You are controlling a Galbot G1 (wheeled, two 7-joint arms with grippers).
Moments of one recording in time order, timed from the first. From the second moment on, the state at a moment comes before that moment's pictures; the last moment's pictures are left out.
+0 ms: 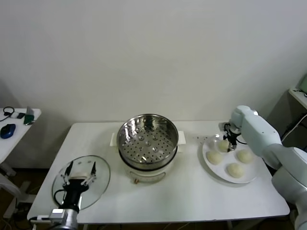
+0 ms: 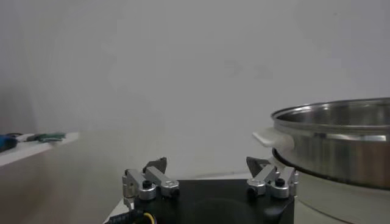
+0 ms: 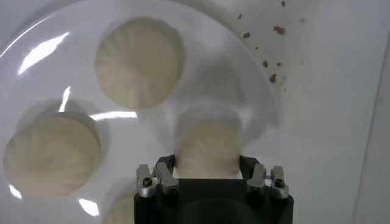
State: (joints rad) left arm 1.61 -1.43 -0.70 -1.94 -0.09 -0.12 0.03; right arm 0.07 1.11 -0.61 0.40 -0.49 0.10 -1.11
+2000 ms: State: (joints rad) left arm 1.66 -1.36 -0.65 -2.00 -0.08 -0.10 0.03; right arm 0.50 1.50 -1.15 0.87 -0.42 0.56 -1.12
